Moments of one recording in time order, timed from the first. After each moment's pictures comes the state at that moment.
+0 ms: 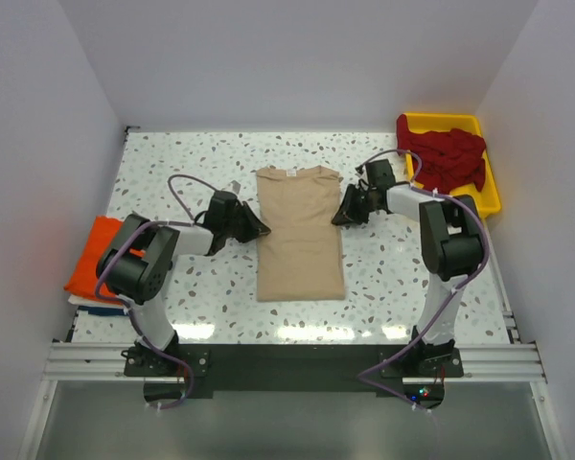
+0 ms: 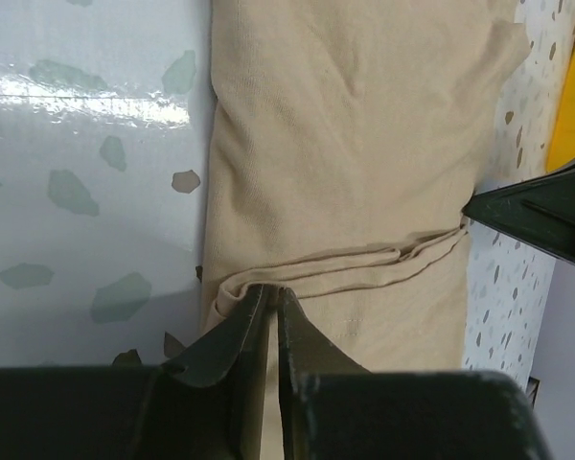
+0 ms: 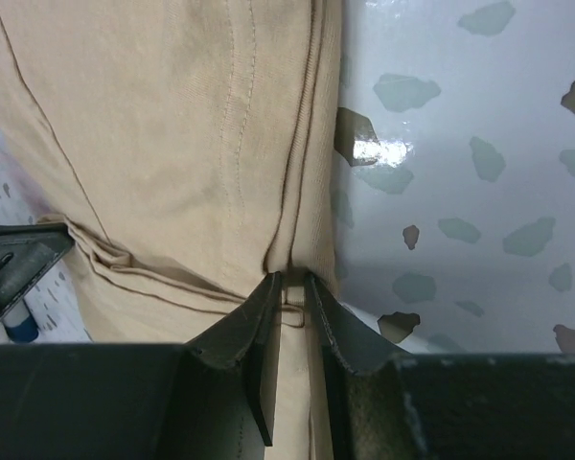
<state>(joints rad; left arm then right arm) -0.38 1.80 0.77 0.35 0.25 -0.85 0.21 1.97 1.22 -0.28 -0.43 0.51</state>
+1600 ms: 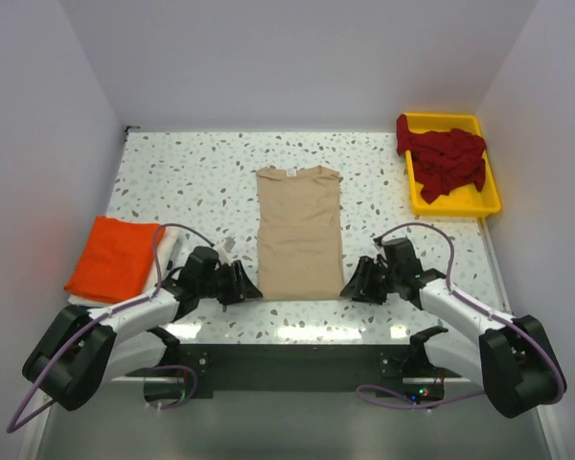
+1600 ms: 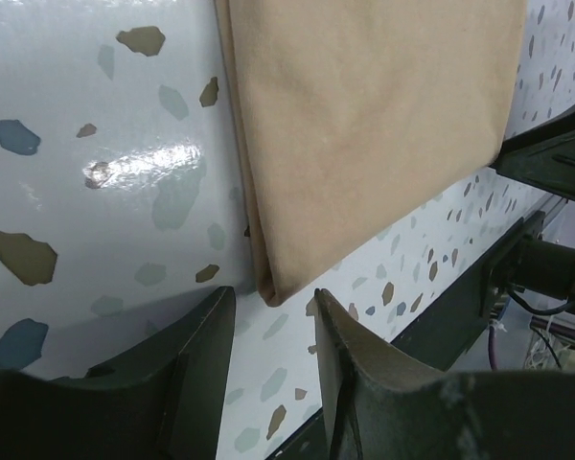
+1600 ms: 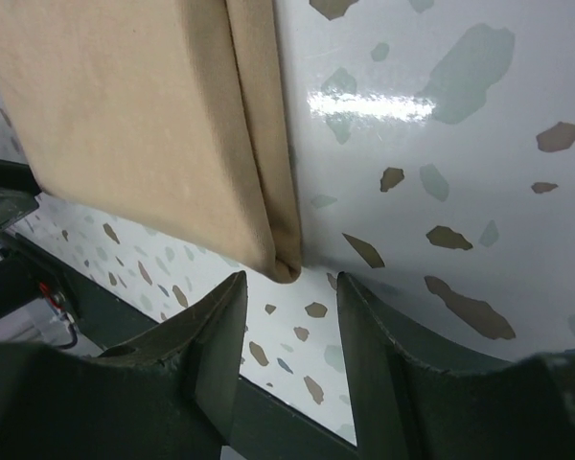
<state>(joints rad) -0.51 1.11 0.24 0.09 0.38 -0.79 0.35 1.08 0.36 -0.27 -0.39 0.69</state>
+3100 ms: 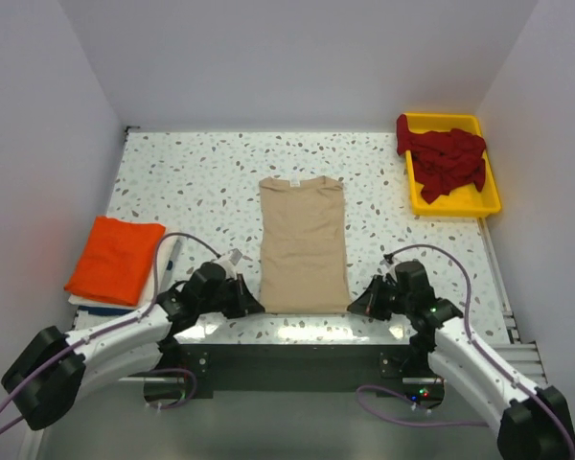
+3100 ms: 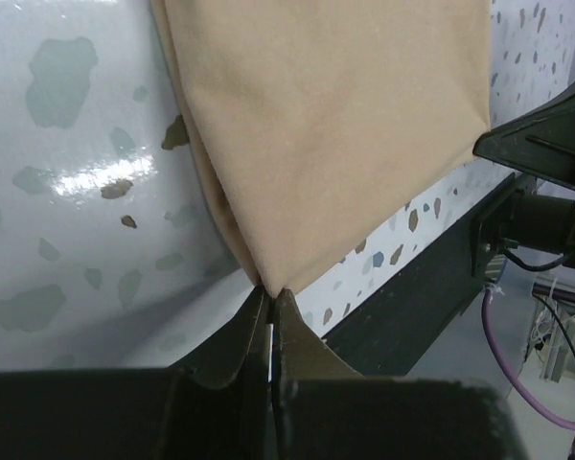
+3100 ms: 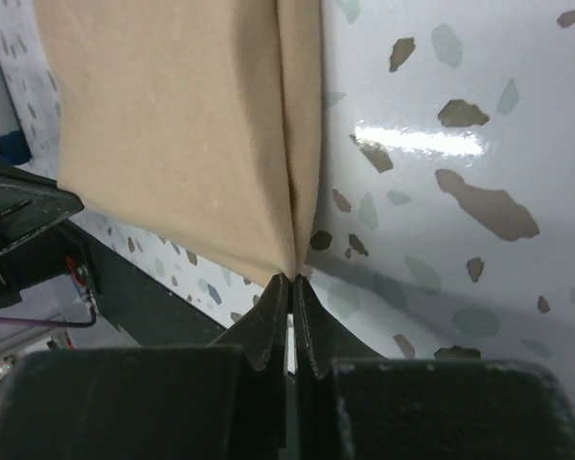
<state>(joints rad) -0.73 0.95 0.20 0.03 0.26 -0.92 0.39 0.72 0.17 -0.29 -0.41 0.80</state>
